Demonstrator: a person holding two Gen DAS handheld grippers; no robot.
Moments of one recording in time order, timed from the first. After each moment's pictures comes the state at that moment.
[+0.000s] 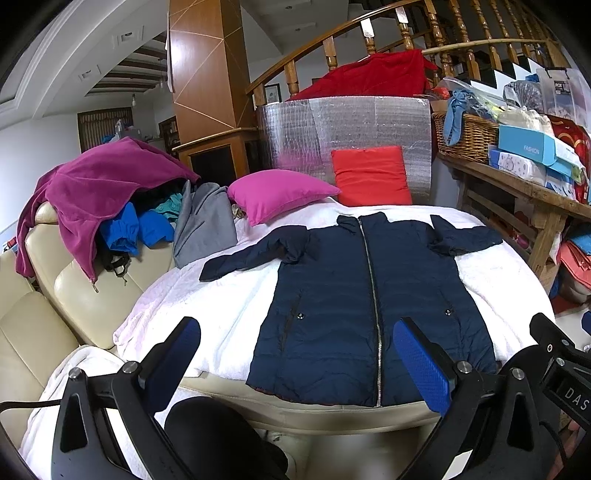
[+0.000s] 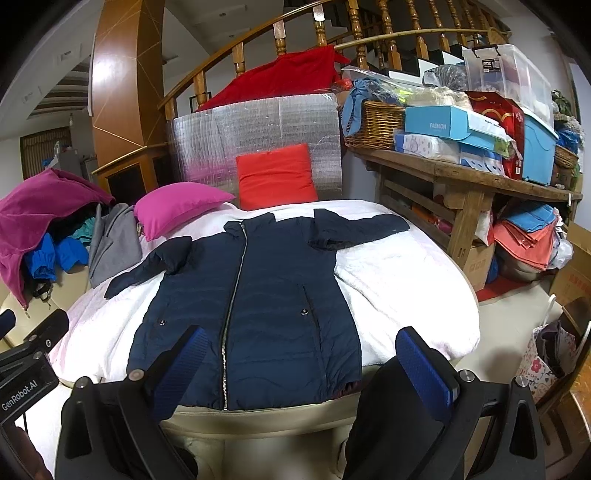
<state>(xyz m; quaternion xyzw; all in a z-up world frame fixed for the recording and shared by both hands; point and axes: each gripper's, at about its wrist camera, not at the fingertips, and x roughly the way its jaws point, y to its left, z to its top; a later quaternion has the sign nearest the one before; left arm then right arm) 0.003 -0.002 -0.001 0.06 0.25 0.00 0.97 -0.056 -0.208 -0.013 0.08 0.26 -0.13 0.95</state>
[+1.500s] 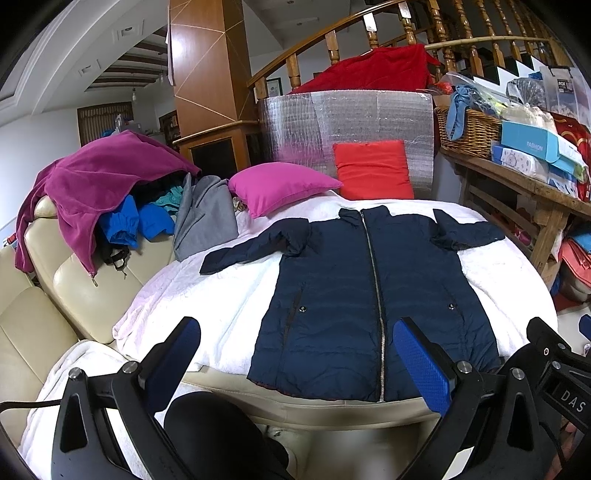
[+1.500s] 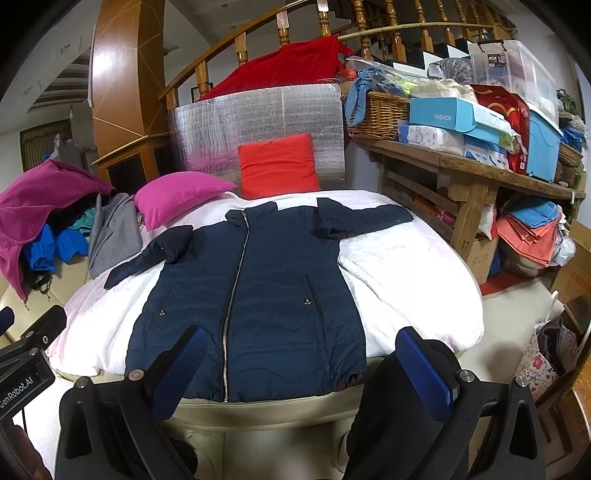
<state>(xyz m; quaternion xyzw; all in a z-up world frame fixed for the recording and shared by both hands) 0.006 0.001 -0.007 0.06 0.26 0.00 0.96 -0.051 -0.206 -0.019 0.08 0.28 -0.13 0.95</state>
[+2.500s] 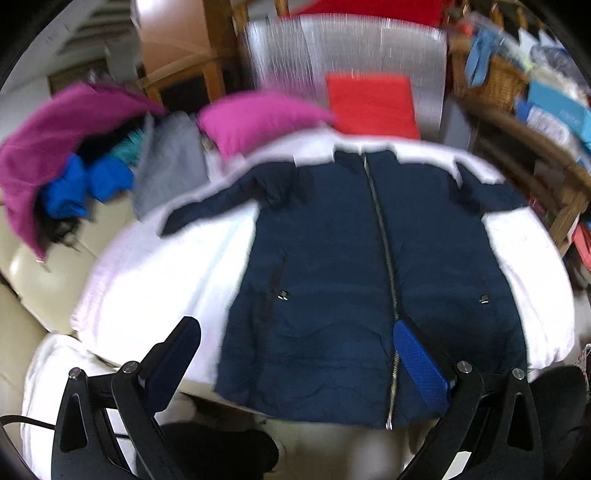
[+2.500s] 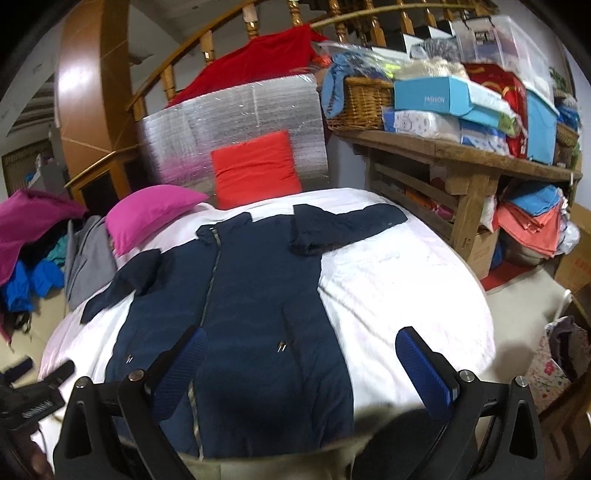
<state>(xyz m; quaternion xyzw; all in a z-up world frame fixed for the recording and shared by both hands) 0.175 -0.015 -0.077 0.06 0.41 -0.01 0.91 0.052 -0.290 -0.029 0.12 0.29 -0.15 0.94</state>
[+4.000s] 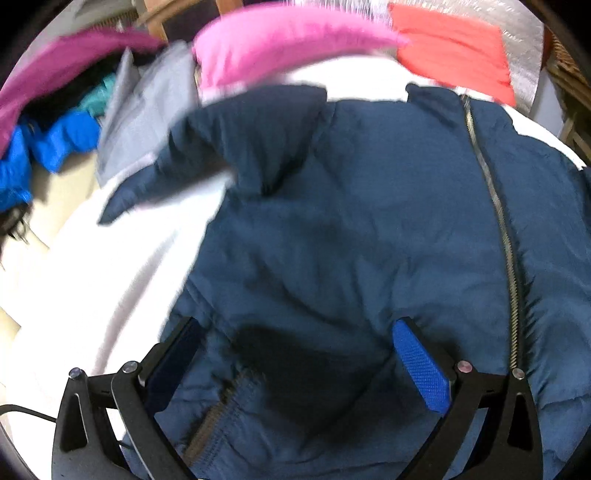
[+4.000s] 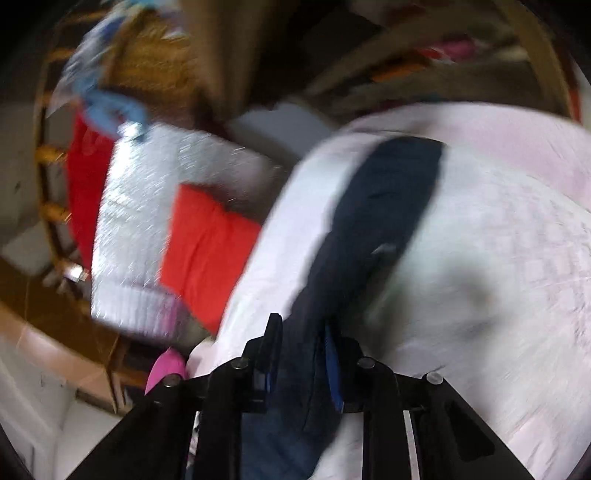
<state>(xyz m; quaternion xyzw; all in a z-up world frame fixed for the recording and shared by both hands) 0.400 -0.056 -0.194 0.03 0.48 0.12 0.87 0.409 -0.629 -0.185 0.53 0.21 -0.06 0.82</state>
